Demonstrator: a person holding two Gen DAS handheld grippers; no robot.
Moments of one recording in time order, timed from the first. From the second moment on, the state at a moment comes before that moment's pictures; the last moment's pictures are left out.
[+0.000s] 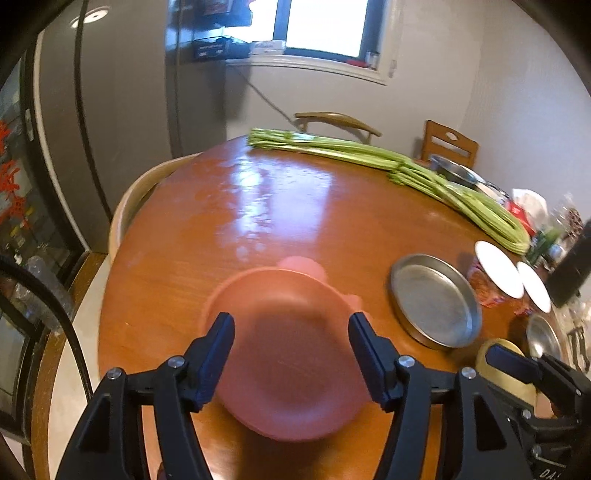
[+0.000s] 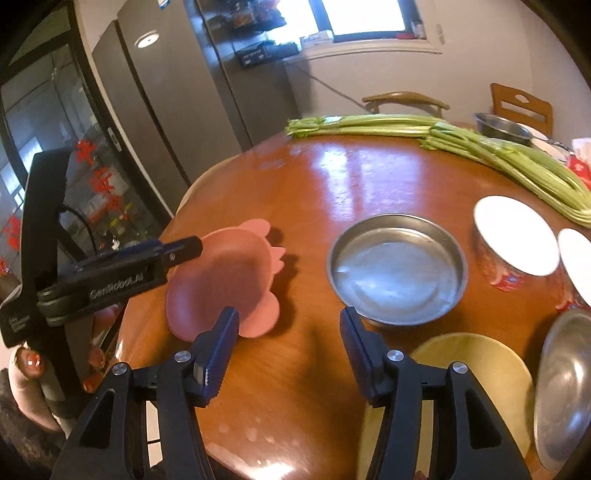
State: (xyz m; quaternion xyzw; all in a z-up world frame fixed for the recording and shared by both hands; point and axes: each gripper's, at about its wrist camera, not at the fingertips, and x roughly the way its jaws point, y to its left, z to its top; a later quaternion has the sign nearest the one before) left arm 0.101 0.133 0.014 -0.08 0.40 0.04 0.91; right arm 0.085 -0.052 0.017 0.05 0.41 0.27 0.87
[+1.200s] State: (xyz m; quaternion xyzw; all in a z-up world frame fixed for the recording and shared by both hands) left arm 0.092 -0.028 -0.017 0.02 0.45 -0.11 0.89; right arm 0.011 -0.203 -0.013 0.09 0.42 0.15 0.89
